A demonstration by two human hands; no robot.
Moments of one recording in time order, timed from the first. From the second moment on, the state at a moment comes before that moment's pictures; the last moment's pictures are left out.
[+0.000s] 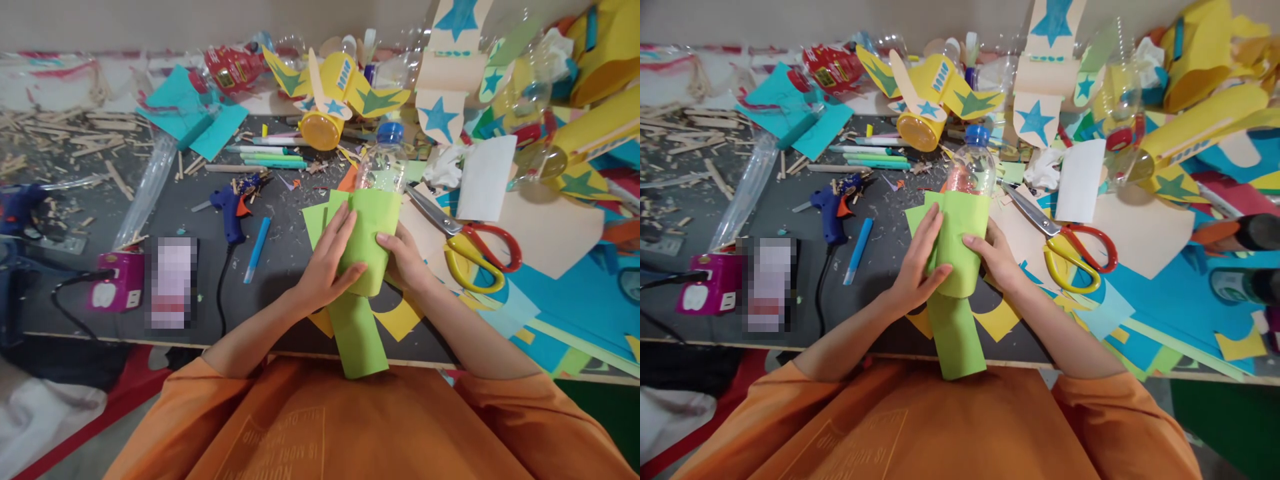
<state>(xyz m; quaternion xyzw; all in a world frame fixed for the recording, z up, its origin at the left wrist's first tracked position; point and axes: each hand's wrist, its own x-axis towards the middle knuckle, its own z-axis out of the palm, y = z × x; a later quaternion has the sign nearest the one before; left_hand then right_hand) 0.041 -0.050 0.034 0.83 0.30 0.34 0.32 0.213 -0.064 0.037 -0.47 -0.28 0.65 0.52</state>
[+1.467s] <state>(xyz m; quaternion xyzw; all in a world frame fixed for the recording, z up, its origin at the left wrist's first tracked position) 0.056 -0.063 0.021 0.84 0.27 0.31 0.35 0.203 -0.073 0.038 -0.47 -0.26 0.64 0.55</state>
